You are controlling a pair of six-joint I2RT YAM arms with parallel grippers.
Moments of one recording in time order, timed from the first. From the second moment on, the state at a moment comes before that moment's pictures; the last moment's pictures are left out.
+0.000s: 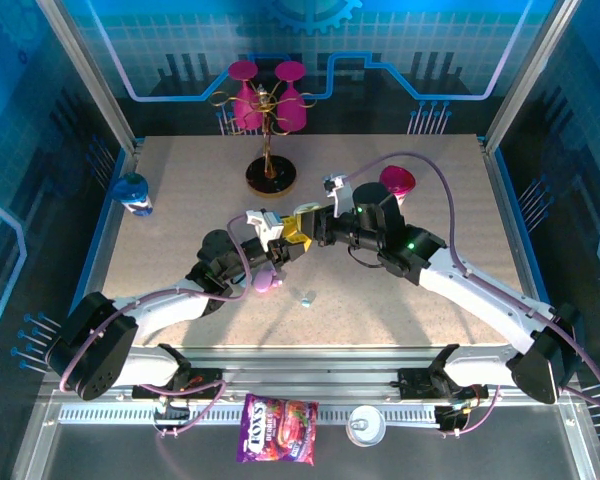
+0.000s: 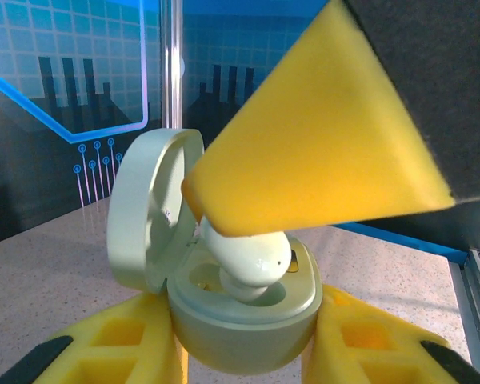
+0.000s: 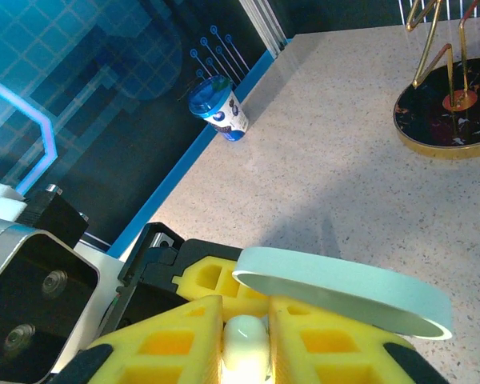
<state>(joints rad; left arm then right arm) -0.57 1.31 0.50 0.91 0.46 -0.12 0.75 1.26 1.09 -0.20 -0.21 0.51</state>
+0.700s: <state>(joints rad) -0.57 1.31 0.50 0.92 0.44 -0.11 0.75 1.23 1.09 -0.26 -0.20 0.49</state>
